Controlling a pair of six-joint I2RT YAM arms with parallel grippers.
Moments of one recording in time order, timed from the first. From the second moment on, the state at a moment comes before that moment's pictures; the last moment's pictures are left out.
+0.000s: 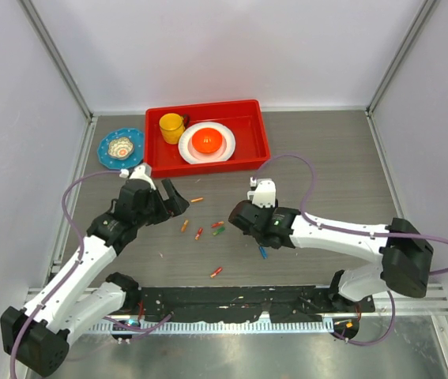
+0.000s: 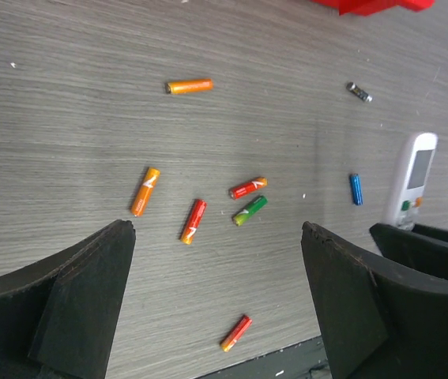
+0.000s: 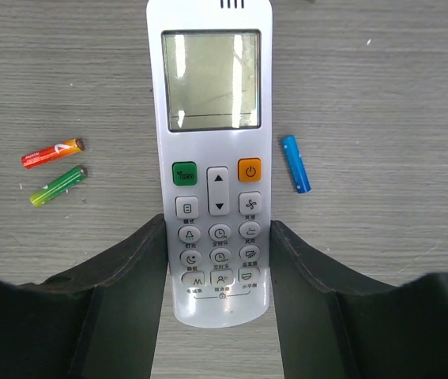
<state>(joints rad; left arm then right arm) -0.45 0.87 0.71 -0.50 -0.01 -0.72 1.07 1.37 0.94 -0.65 0.68 0.86</state>
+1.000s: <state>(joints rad) -0.45 0.72 0.60 -0.49 -0.17 -0.82 1.09 1.81 1.11 -0.59 0.60 1.16</state>
